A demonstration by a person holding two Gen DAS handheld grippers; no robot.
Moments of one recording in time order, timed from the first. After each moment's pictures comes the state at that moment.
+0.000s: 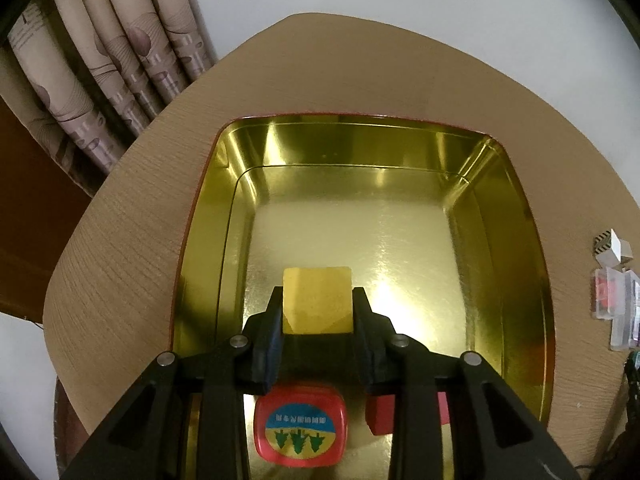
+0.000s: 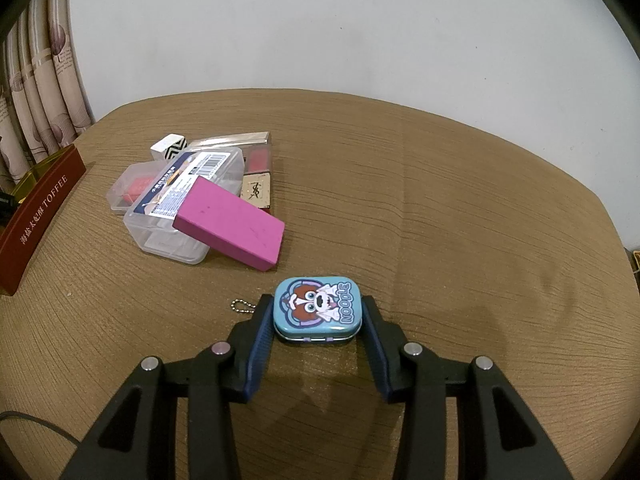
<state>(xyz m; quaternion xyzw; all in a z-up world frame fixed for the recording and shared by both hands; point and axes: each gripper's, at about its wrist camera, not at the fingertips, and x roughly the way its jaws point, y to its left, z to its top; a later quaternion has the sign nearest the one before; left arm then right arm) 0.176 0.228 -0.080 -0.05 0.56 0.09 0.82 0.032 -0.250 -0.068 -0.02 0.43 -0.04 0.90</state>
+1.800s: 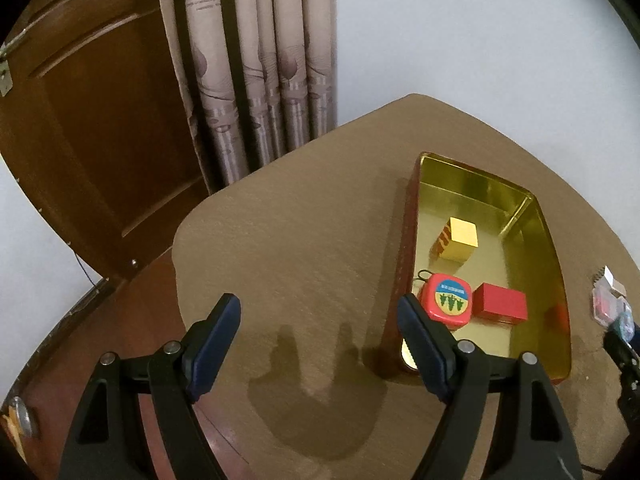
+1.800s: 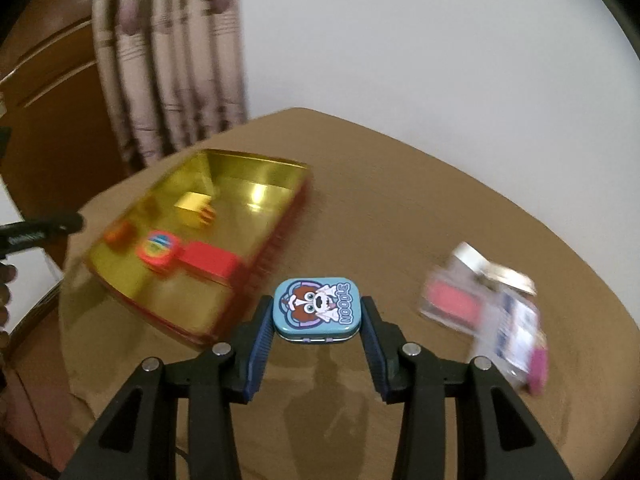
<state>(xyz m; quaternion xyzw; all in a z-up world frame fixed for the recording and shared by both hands) 0.004 0.288 -0.019 -0.11 0.43 0.22 0.86 0.048 0.032 0.004 -0.13 0.39 0.18 0.89</state>
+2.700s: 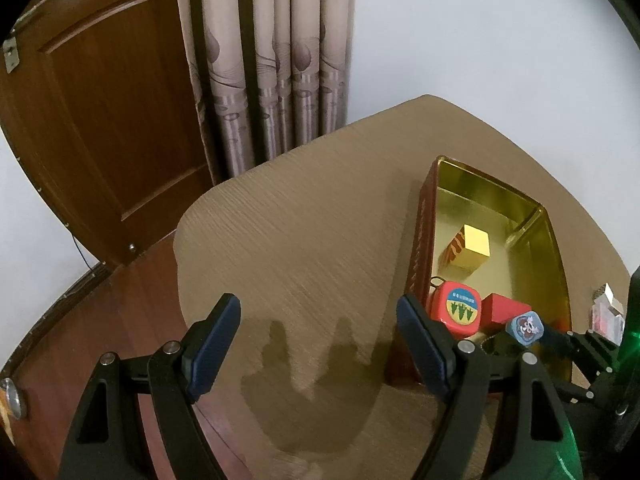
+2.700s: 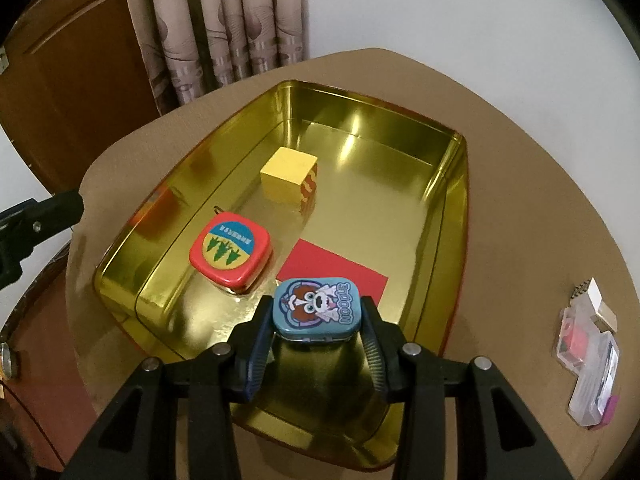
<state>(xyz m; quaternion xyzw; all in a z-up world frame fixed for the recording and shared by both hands) 0.004 0.302 -0.018 -0.14 0.44 0.24 0.86 0.090 0.137 -0.055 -0.17 0.49 0.21 0.83</state>
